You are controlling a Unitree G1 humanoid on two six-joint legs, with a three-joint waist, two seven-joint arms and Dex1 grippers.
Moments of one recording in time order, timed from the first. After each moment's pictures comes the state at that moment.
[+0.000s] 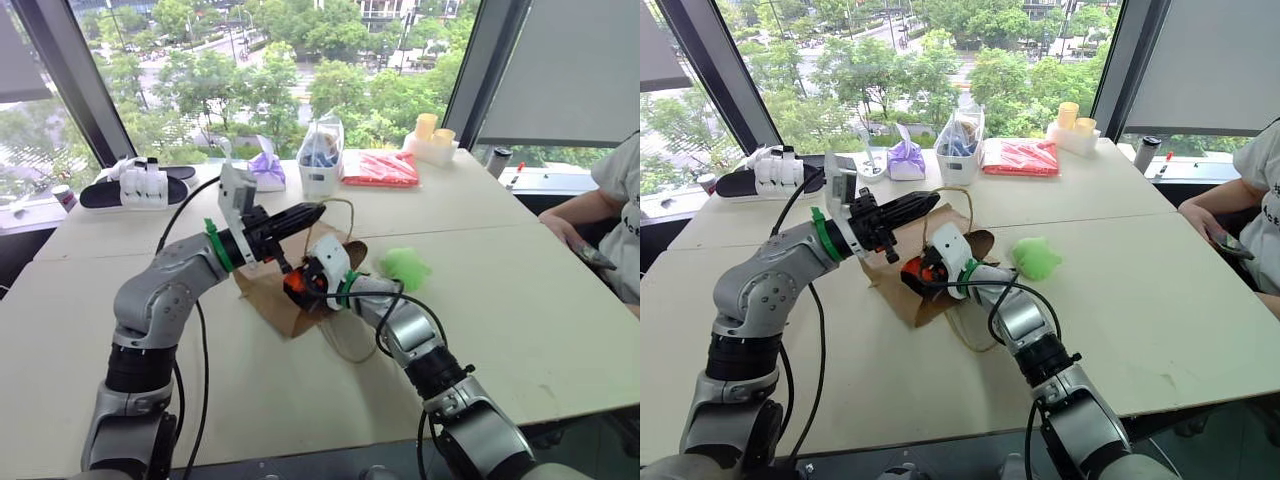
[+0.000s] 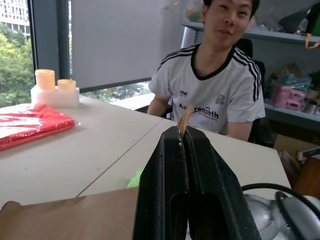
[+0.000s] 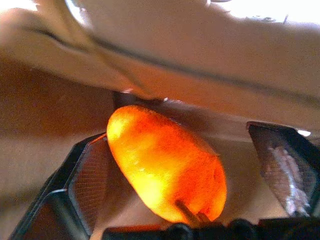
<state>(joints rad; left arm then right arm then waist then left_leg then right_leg) -0.70 0.40 0.09 -0.17 -0.72 0.66 -0.73 -0.69 -0.16 0.30 0.20 0.11 0.39 0.58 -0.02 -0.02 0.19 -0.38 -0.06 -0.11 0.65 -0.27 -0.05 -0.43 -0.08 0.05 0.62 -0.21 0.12</state>
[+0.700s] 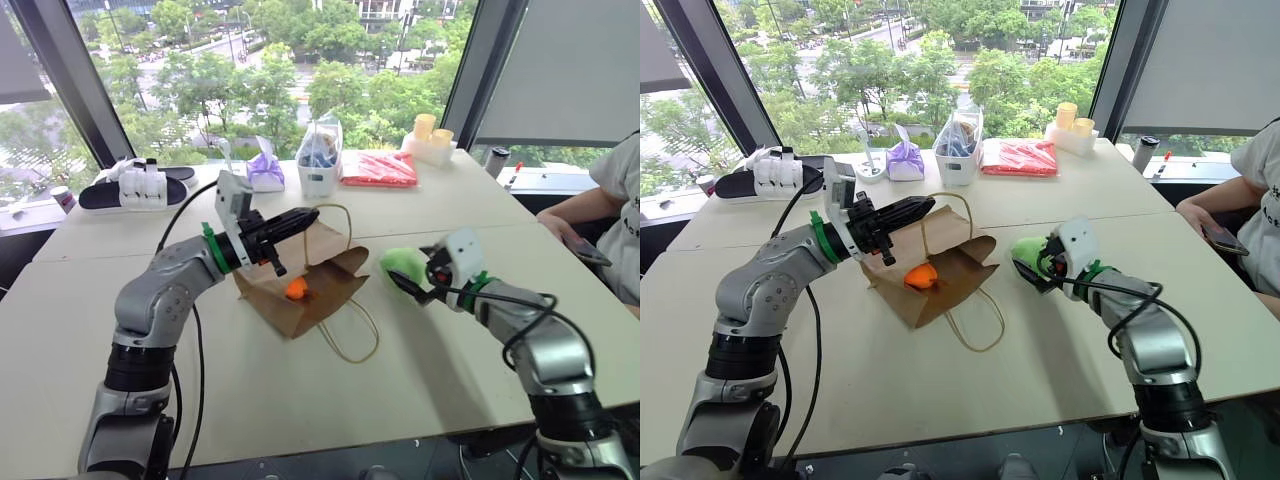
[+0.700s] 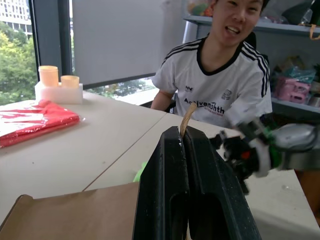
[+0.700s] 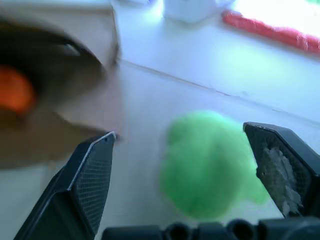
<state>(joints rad) -0.70 0.41 0.08 -0.12 -0.67 0.60 -0.79 -0.47 -0.51 0.00 -0.02 0.14 0.58 0.47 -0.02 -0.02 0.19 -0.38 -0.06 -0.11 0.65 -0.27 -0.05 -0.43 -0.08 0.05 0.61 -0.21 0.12</state>
